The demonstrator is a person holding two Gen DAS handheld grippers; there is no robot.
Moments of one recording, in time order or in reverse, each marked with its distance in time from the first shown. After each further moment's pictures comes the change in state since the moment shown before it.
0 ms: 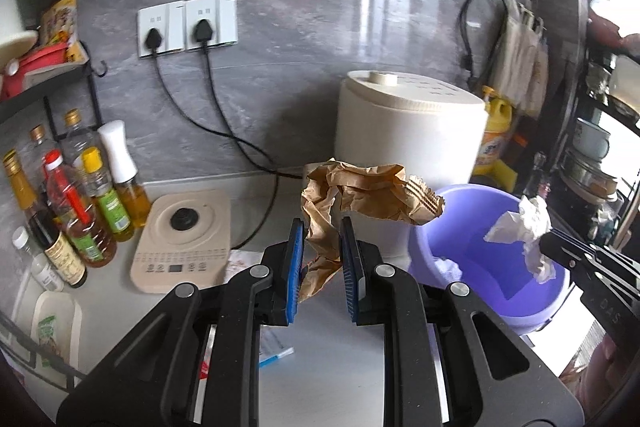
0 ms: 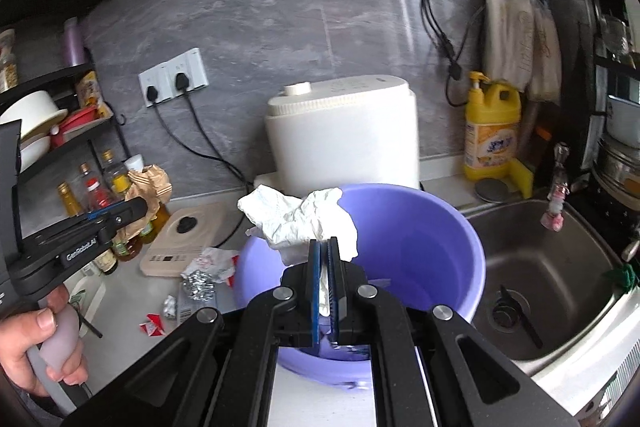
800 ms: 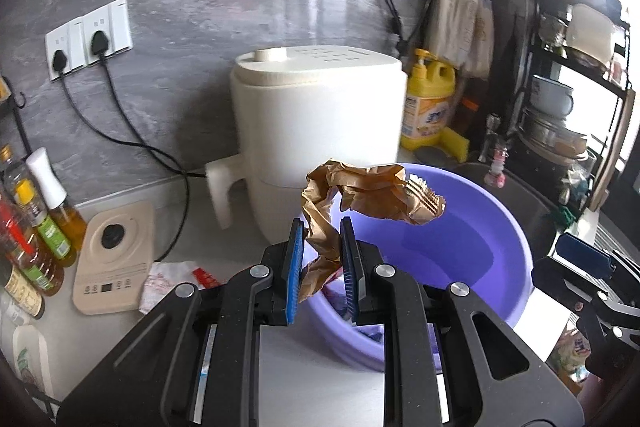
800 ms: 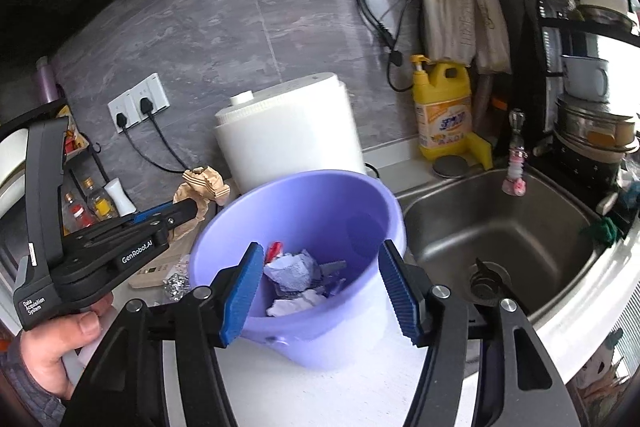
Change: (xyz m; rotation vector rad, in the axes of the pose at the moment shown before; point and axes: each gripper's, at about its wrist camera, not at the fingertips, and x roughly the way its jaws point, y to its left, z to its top) left arm 0.038 -0.087 0.001 0.131 0.058 -0.149; right arm -0.033 -0.052 -0.019 0.133 -0.014 -0.066
